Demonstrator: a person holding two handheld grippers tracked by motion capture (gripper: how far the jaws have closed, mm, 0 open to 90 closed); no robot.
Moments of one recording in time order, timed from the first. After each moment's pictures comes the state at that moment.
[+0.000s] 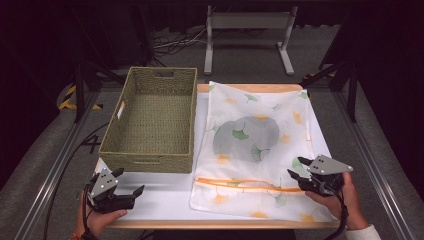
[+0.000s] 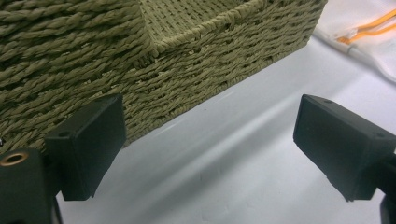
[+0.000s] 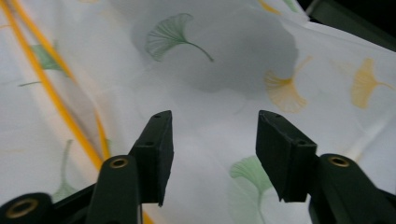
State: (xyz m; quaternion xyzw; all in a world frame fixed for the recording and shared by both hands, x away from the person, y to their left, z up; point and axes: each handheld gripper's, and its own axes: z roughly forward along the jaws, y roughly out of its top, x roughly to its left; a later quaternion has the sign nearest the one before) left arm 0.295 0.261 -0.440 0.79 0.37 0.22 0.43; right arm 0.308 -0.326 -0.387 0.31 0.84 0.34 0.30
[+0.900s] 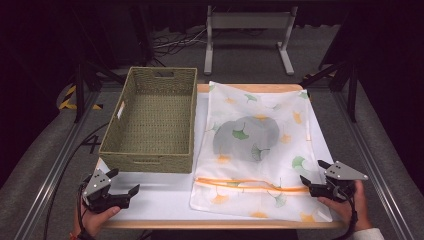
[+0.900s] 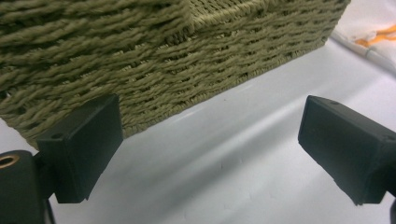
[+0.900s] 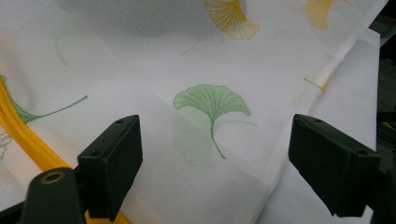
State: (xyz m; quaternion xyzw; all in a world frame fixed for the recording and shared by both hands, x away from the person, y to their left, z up) left arm 0.299 0.276 -0.451 0.77 0.40 0.22 0.44; right arm 0.310 -0.380 -0.438 0.38 0.79 0.36 0.31
